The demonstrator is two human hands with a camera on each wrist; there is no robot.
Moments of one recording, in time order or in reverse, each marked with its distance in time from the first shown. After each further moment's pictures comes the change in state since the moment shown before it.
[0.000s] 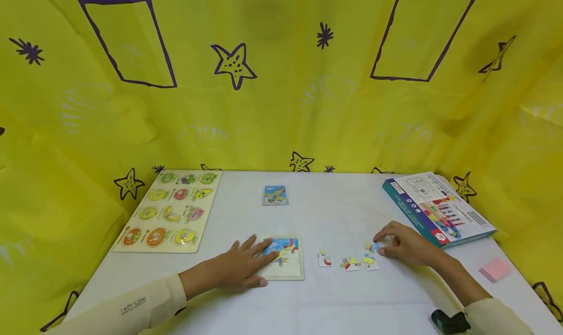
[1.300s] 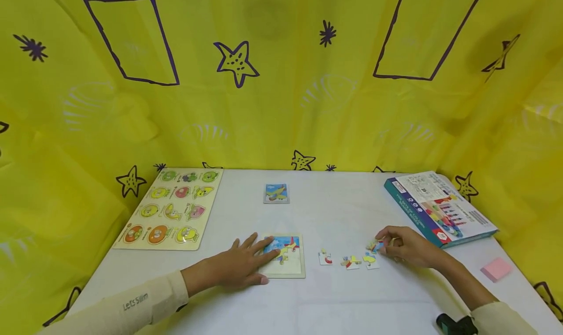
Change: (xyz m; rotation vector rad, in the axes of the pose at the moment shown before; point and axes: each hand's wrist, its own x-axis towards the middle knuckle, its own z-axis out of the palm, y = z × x) left_hand 0.000 -0.003 0.003 0.013 0.010 0.005; right_hand 0.000 -0.006 -0.001 0.276 -0.121 0.067
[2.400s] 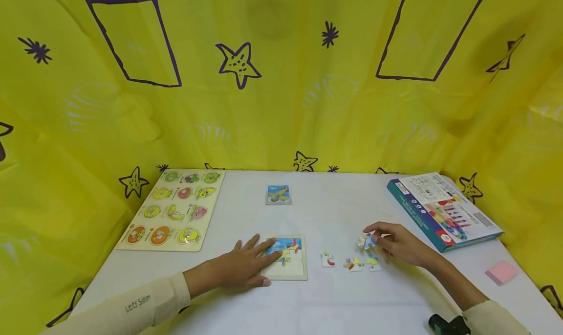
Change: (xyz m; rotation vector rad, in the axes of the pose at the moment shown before) left_hand -0.001 0.002 -0.004 -0.018 -0.018 -0.016; right_hand 0.017 -0.019 0.012 0.067 0.033 -0.102
